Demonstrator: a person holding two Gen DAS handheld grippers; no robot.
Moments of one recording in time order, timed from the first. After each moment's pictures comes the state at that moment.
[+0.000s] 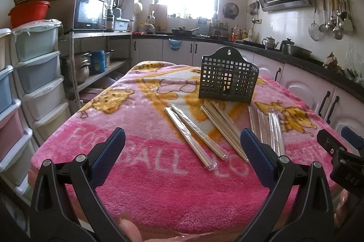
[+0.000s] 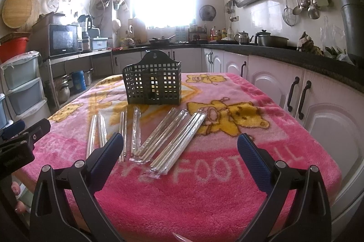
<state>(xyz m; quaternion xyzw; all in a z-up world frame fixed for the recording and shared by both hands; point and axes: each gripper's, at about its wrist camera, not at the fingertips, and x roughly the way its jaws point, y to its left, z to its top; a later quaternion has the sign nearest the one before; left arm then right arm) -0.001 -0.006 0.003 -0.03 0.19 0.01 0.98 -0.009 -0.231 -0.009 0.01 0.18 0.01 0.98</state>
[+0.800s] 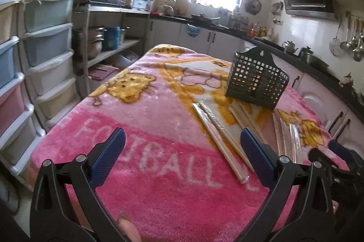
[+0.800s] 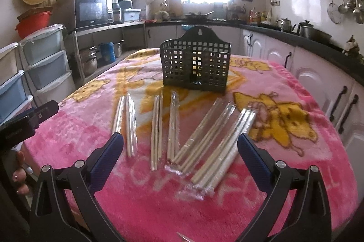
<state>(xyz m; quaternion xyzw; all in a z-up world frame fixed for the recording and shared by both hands) 0.041 0.061 0.000 -0.11 0.24 0.02 0.96 0.064 -0.184 -0.006 -0.02 0.27 0.13 0.95</state>
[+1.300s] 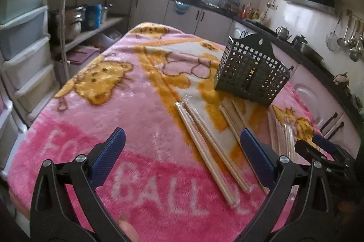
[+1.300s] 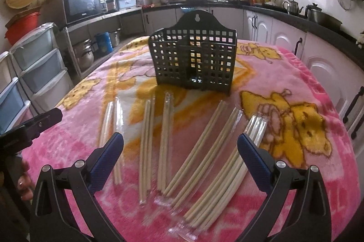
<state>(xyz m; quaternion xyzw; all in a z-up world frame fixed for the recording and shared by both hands) 0.115 0.058 -0.002 -0.13 0.32 -0.02 0.94 0.142 -0.191 -0.005 -0.01 0.34 0.13 0.93</state>
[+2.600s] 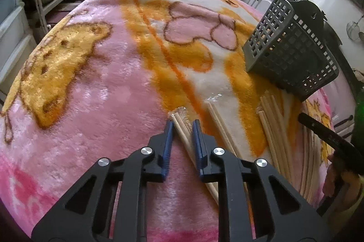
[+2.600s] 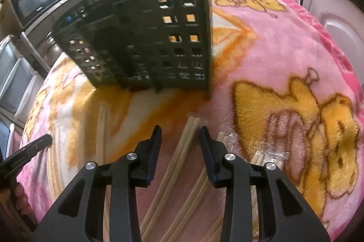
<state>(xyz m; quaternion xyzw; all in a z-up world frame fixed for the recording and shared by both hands) 0.242 0.078 -0.057 -0.15 0.48 -0.05 0.86 0.297 -0.219 -0.062 0.06 0.49 0.09 0.87</state>
